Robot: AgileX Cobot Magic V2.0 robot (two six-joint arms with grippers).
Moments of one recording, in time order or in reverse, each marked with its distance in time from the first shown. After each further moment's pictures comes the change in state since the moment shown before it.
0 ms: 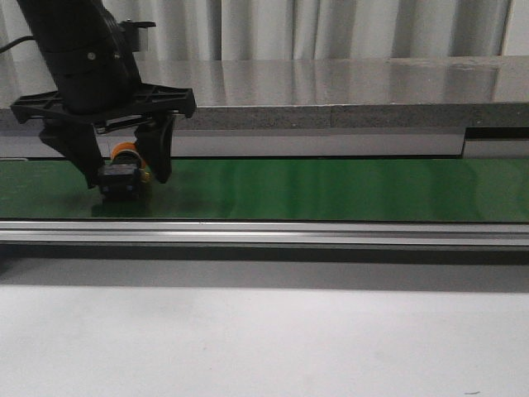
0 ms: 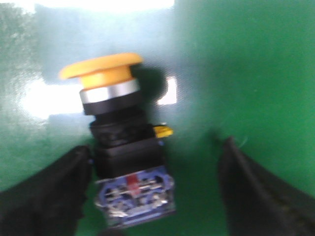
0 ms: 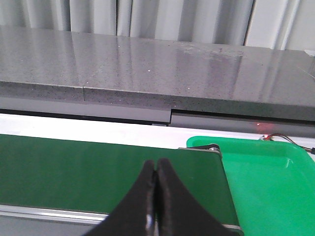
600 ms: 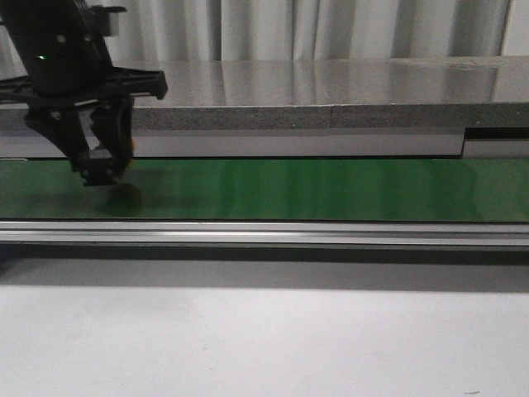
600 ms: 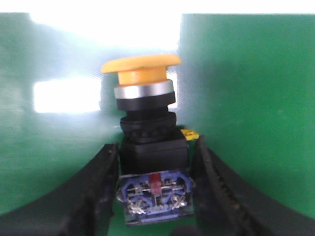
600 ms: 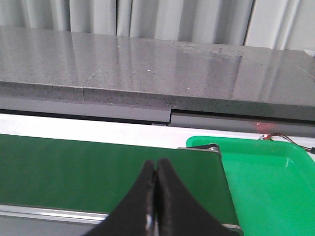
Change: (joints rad) left arm 0.078 -0.042 0.000 0.014 0.016 0.002; right arm 0.000 0.000 0.000 0.000 0.000 0.002
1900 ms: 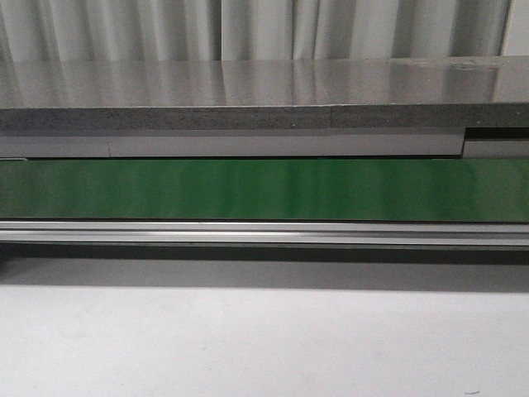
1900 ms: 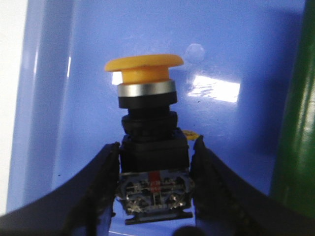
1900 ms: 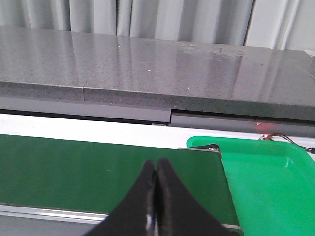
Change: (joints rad) left arm 0.714 0.056 0.000 -0.058 0.033 0.608; right arm 0.000 0.000 0.000 0.000 0.000 0.000
